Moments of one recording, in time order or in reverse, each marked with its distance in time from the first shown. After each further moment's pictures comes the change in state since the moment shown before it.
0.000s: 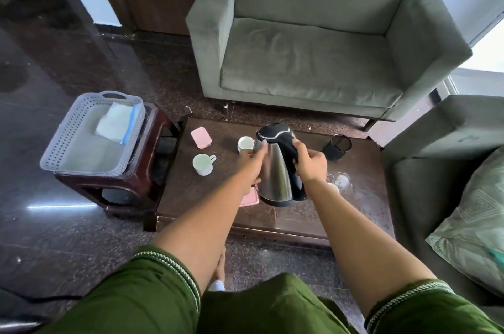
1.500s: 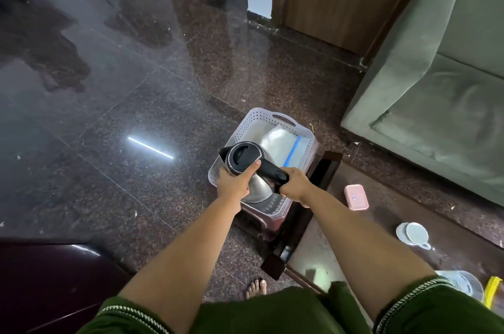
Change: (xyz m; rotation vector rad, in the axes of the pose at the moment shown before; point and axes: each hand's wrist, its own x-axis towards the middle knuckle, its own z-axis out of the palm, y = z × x) left_hand 0.098 0.025 -0.518 -0.505 0.578 -0.022; right_hand -0.082 -0.150 0.526 -0.564 -0.995 -0.234
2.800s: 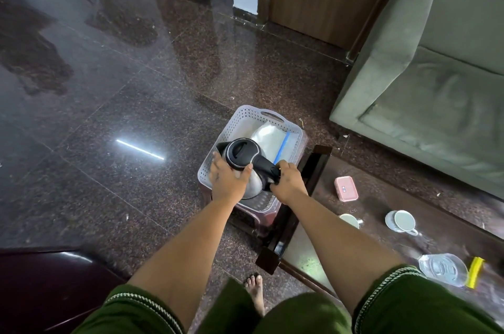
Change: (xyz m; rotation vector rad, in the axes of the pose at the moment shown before) left_hand 0.002 -0.013 0.007 0.703 0.080 0.376; right_hand 0.005 0.025 0.014 -0.347 0.280 0.006
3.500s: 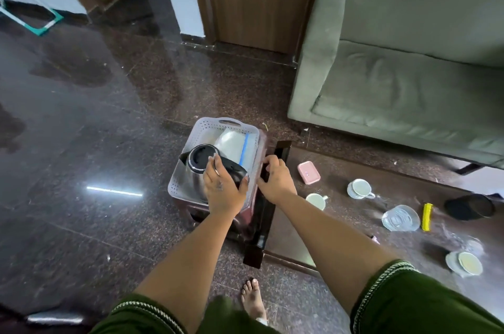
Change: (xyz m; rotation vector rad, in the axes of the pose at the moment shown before) left_hand -0.079 0.029 0.032 0.407 0.042 0.460; right_hand -0.081 0.035 -0.045 0.228 0.268 0.025
